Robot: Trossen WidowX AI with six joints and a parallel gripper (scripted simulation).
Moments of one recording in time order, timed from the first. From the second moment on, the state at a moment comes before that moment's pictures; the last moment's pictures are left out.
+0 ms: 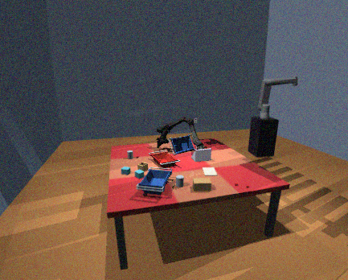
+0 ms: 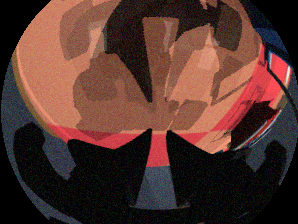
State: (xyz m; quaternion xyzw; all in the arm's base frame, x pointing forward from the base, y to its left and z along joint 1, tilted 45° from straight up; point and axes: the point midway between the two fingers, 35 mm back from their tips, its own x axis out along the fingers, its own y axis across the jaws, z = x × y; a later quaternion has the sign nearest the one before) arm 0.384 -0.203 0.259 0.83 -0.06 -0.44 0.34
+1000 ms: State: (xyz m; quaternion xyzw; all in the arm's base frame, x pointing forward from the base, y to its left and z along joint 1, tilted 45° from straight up) arm 0.412 -0.003 0.141 0.65 -0.14 -0.64 0.39
